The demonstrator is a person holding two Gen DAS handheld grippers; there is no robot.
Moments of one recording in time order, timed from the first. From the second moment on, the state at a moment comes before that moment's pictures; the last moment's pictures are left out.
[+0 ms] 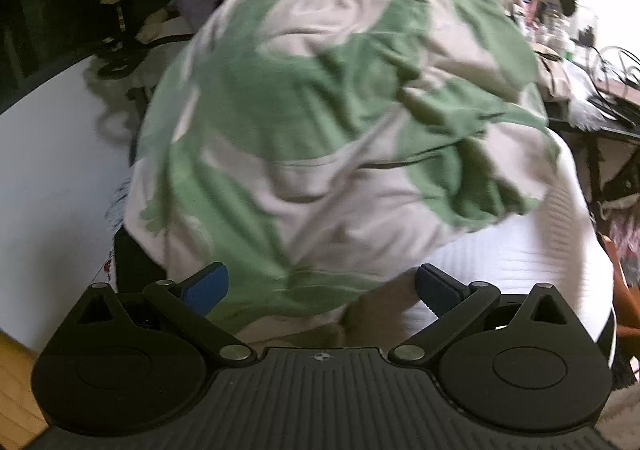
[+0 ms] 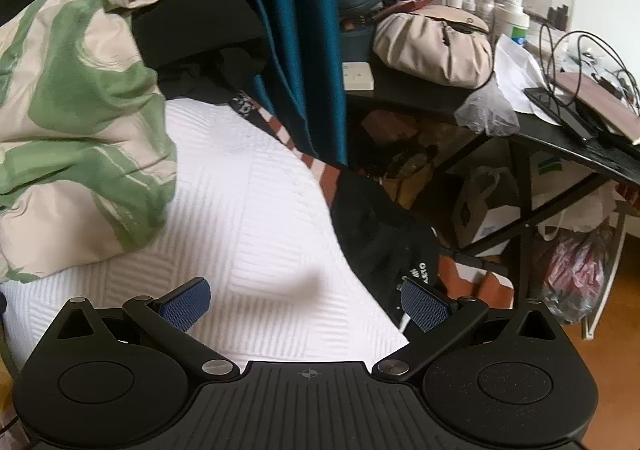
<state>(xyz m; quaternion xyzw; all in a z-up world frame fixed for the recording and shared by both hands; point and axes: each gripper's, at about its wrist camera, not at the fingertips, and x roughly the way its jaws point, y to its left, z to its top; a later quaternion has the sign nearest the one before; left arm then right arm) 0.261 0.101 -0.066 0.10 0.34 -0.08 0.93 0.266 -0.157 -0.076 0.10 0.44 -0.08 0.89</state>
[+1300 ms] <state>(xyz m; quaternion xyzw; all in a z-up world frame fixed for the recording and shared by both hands) 0.203 0.168 0.023 -0.04 0.21 -0.05 0.98 0.311 -0.098 -0.016 0.12 0.33 0.18 0.92</state>
